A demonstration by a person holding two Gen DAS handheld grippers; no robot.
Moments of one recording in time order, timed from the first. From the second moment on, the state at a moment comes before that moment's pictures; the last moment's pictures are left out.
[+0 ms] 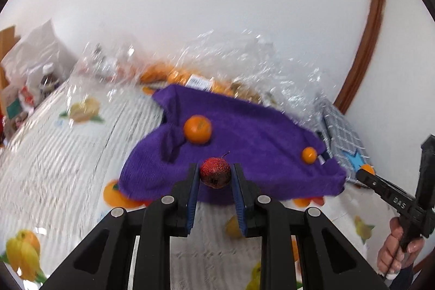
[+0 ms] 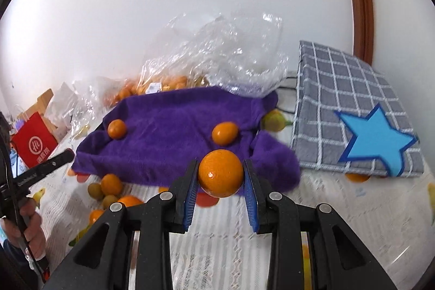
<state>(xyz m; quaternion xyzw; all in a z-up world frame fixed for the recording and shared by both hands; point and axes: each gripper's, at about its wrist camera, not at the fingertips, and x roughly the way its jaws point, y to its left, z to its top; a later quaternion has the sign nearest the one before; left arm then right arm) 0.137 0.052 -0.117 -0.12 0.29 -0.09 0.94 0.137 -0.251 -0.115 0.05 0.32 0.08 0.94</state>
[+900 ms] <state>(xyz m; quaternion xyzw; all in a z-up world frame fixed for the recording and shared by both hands) 0.232 0.065 -0.149 -0.15 0.35 -0.05 0.92 0.232 -0.234 -0.138 0.03 0.40 0.11 0.91</state>
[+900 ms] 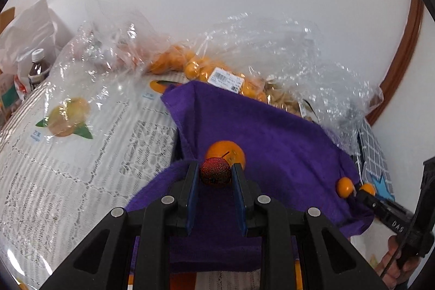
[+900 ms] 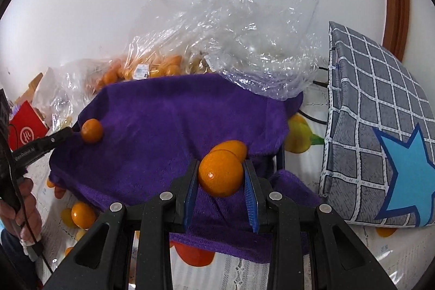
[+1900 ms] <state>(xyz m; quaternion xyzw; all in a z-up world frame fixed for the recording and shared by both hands) 0.240 0.053 -0.157 -0.13 0.36 -0.05 0.92 0.228 -0.225 -0.145 0.02 0.39 0.10 0.91</state>
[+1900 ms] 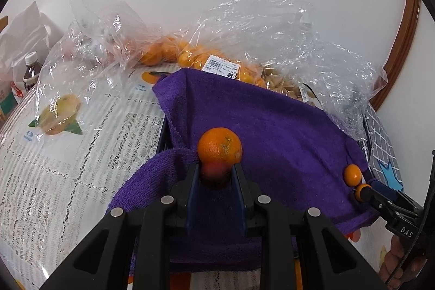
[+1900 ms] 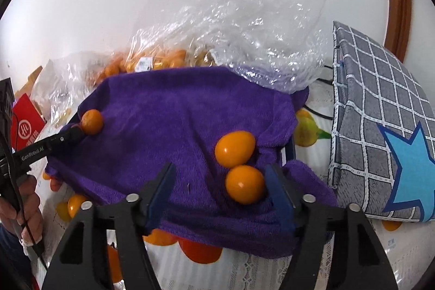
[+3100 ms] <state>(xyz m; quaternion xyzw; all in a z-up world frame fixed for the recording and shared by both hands) 0.179 0.063 -0.131 -0.14 0.27 -0.05 0.95 0.135 -0.191 -0.137 0.02 0.38 0.21 0.90</state>
